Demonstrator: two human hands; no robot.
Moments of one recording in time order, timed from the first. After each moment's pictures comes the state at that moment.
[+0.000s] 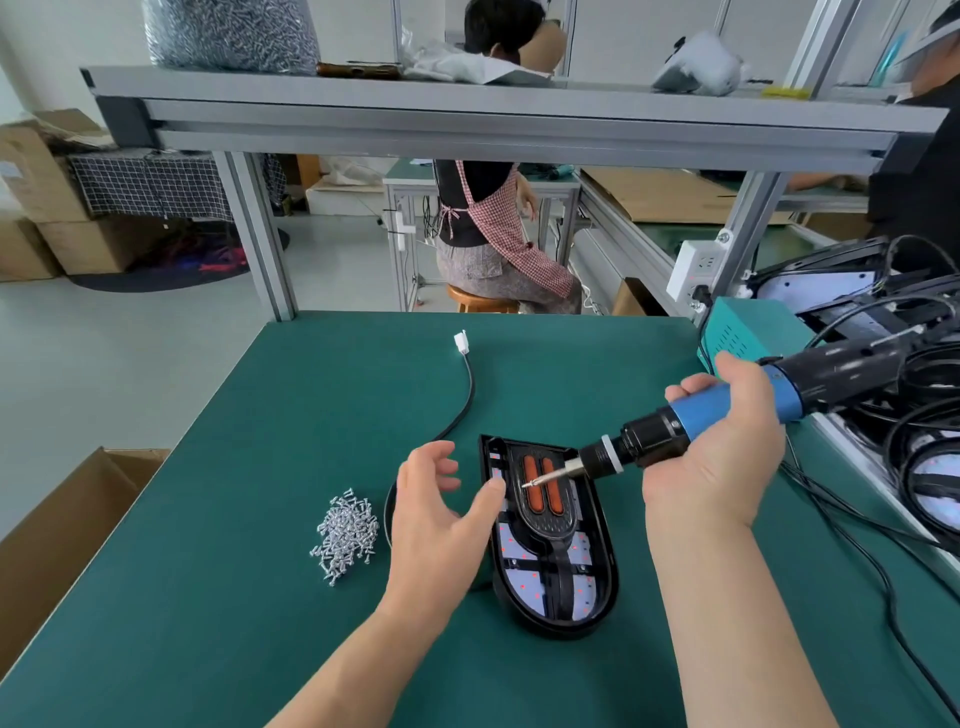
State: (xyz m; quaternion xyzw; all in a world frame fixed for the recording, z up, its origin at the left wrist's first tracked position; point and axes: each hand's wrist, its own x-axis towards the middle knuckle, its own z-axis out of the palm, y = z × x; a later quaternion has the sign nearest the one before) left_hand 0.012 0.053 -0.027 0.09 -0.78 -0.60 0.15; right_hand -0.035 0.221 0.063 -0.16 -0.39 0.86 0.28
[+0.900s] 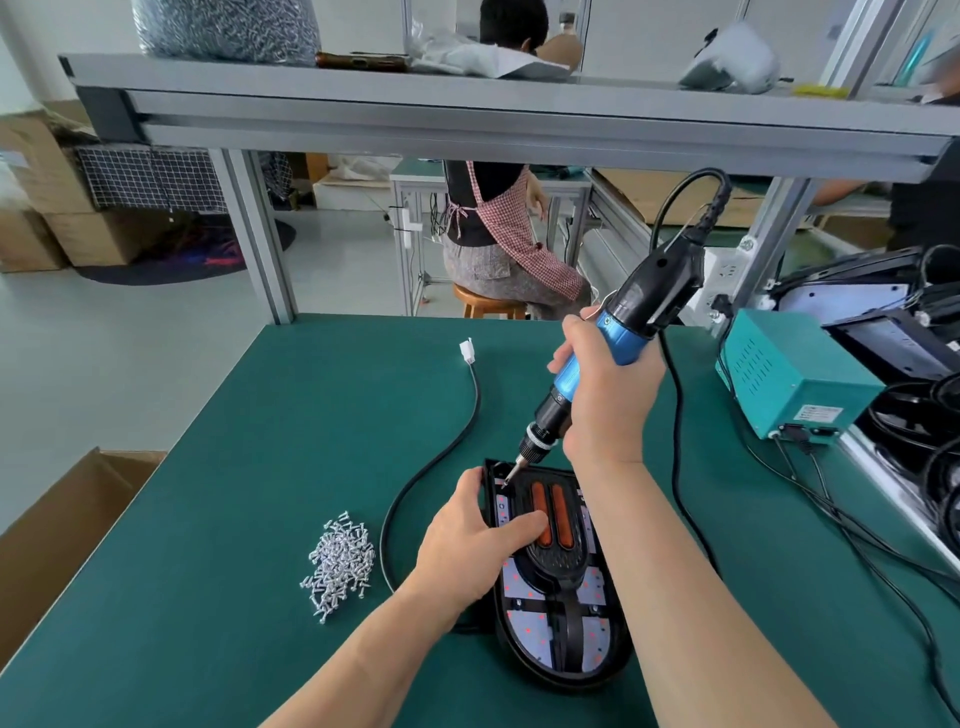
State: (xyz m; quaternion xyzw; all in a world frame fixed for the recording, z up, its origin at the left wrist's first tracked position) left_hand -0.034 0.053 -0.050 0.10 -0.79 -0.60 -0.08; right_hand -0.116 0.162 0.050 0.01 -0.51 0.82 0.25
